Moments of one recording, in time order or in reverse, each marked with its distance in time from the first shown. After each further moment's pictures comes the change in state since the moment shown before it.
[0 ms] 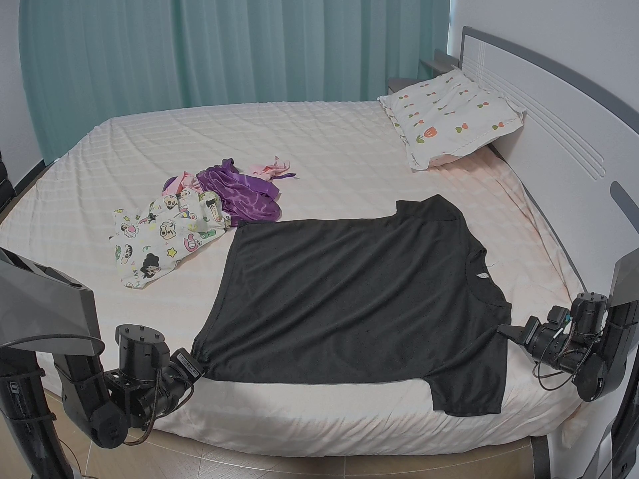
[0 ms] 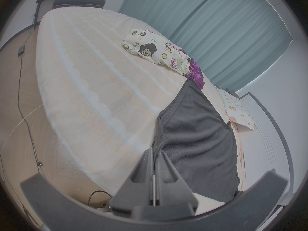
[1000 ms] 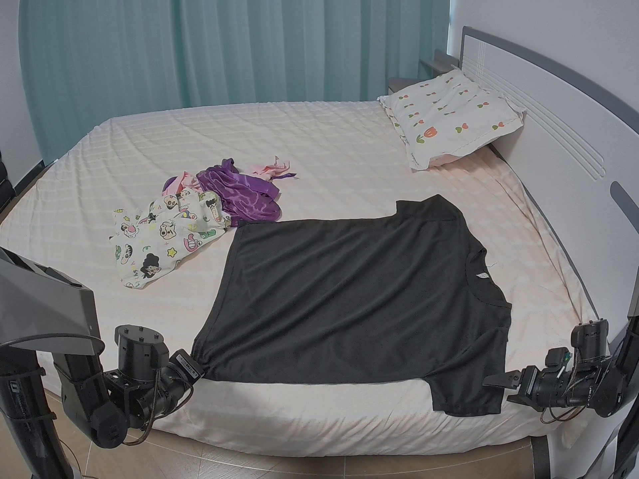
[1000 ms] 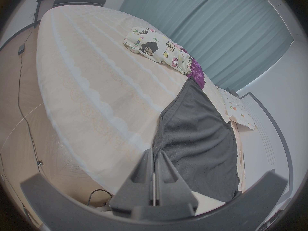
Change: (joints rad) left arm 0.007 0.004 0.005 0.000 -0.016 -0.005; right arm 0.052 -0.188 0.170 0.399 0.026 -0.120
